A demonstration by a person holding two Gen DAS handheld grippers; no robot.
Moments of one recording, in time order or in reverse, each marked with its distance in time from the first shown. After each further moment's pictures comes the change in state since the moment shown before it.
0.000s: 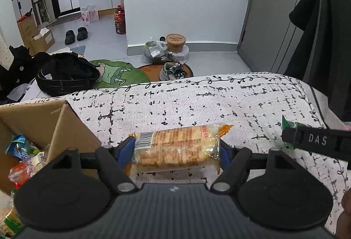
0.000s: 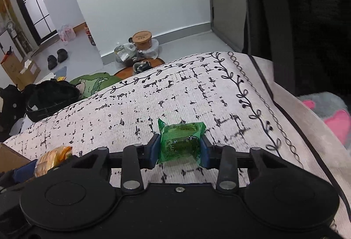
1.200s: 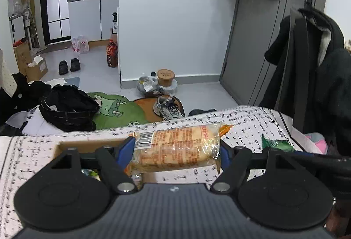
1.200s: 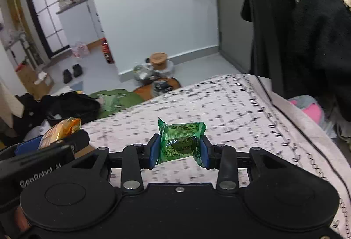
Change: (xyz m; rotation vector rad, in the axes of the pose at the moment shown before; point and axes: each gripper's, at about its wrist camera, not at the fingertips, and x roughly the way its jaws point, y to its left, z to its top) left arm -0.121 0.077 0.014 0.036 -0.170 -0.110; right arm -0.117 0.079 -0.028 -0.017 -0.122 0.045
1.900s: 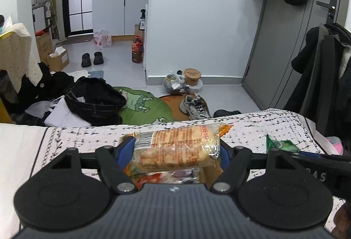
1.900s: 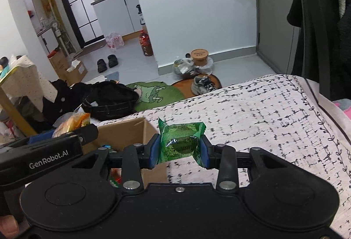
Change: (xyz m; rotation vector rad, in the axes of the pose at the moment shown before) left arm -0.029 0.089 -0.008 -0.064 0.012 0.084; right arm -0.011 0.079 -0.011 -0.078 0.028 0.147
